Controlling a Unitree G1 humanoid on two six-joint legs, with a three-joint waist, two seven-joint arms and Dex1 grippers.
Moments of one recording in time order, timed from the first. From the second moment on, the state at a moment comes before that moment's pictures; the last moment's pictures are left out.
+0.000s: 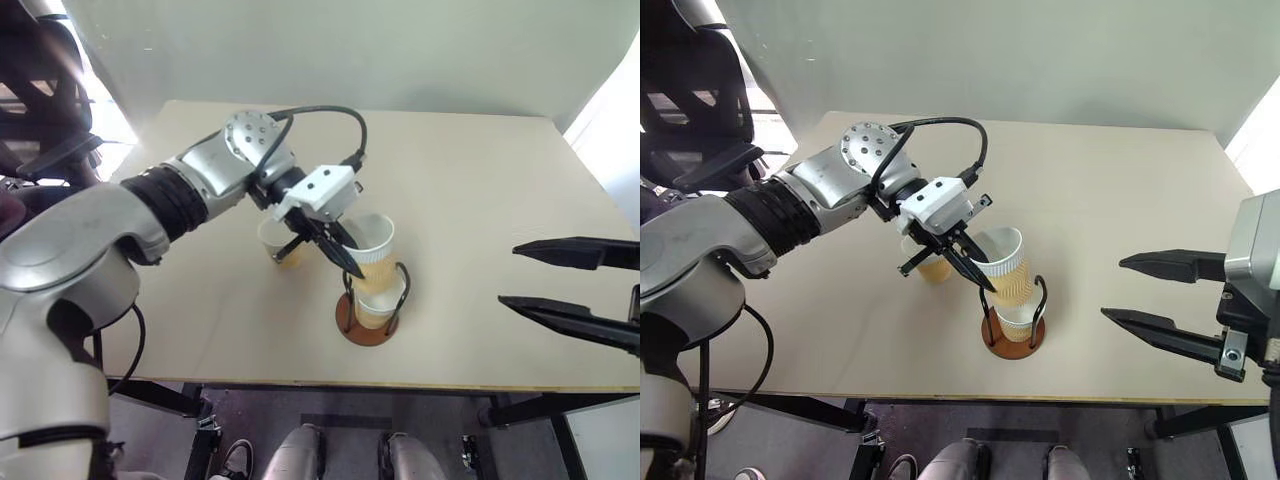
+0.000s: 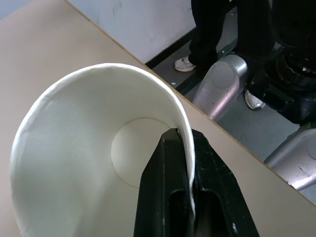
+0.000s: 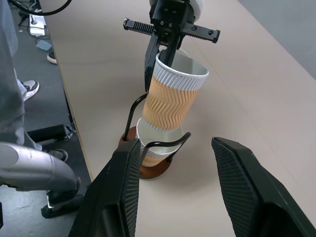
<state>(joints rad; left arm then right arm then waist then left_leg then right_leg) -1.63 0.78 -1.40 0.55 -1.06 -0.35 -1.59 -0.20 -1.38 -1.09 -0.85 1.57 1.26 0.63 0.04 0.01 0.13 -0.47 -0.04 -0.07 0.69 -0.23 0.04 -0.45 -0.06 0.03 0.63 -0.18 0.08</state>
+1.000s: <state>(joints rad) -1.64 0.68 -1.45 0.66 -1.02 -0.47 -1.59 -0.10 -1.40 -1.20 -0.87 1.69 1.26 0.51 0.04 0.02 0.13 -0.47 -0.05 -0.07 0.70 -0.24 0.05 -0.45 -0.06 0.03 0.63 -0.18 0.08</state>
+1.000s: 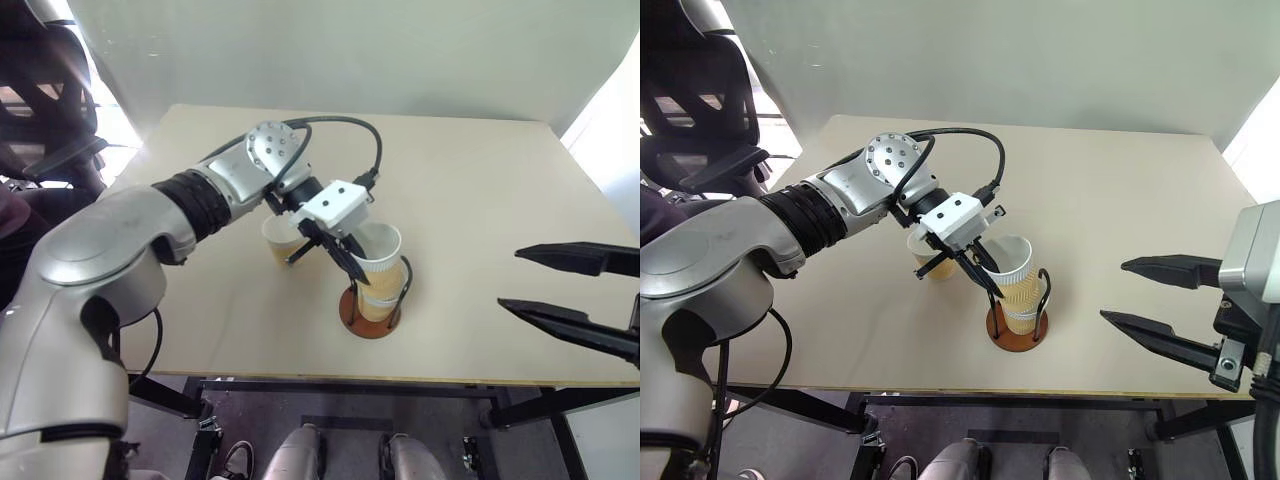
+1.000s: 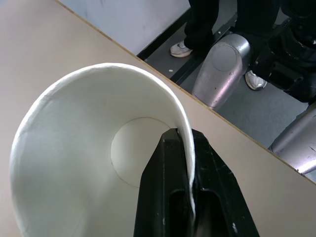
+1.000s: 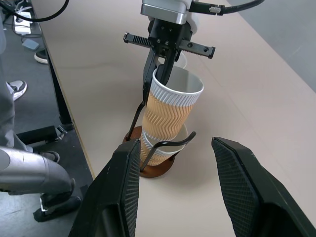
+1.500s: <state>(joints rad) -1.64 0.65 -1.41 0.72 -1.00 -0.45 -1.59 -0.08 -1.40 -1.21 -0.88 1.68 1.26 0.51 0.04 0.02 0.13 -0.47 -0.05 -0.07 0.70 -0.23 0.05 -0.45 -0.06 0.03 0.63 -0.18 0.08</state>
